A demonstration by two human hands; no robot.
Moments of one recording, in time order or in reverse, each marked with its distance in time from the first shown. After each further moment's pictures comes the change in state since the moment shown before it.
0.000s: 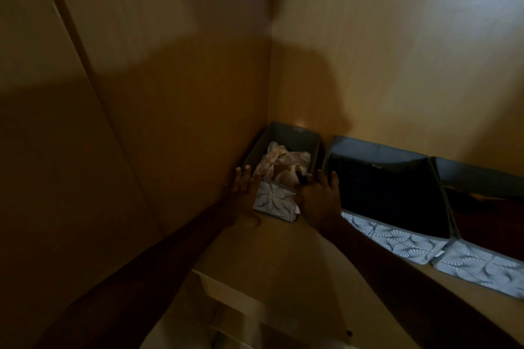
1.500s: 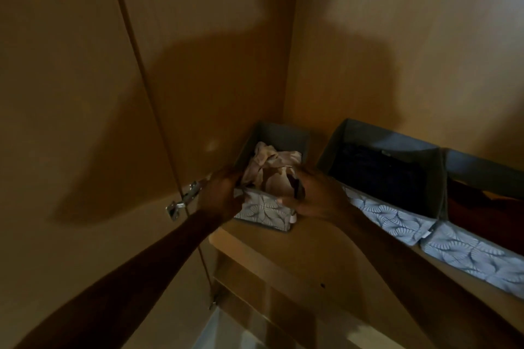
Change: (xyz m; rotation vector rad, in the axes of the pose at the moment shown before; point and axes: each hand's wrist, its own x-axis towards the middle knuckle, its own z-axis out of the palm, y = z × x) left_hand -0.114 0.023 0.032 -0.245 0.496 -0.206; right_hand -0.081 0.022 -0.046 0.524 -0.105 -0.298
